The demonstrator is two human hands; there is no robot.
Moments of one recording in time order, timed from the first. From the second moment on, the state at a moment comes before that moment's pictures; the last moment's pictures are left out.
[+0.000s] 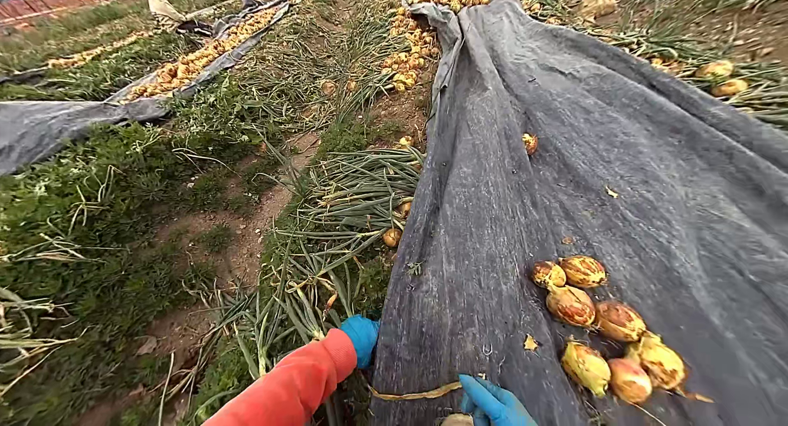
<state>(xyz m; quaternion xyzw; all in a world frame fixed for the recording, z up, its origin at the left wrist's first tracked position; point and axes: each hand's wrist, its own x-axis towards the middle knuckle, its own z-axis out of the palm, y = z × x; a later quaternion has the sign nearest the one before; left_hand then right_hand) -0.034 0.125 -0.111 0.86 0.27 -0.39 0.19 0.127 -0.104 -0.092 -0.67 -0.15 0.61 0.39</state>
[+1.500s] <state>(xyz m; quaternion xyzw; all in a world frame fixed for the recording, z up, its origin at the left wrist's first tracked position) 0.150 0.008 -0.123 0.78 0.45 -0.18 0.39 0.255 -0.008 -0.089 -0.76 -0.11 0.40 0.50</state>
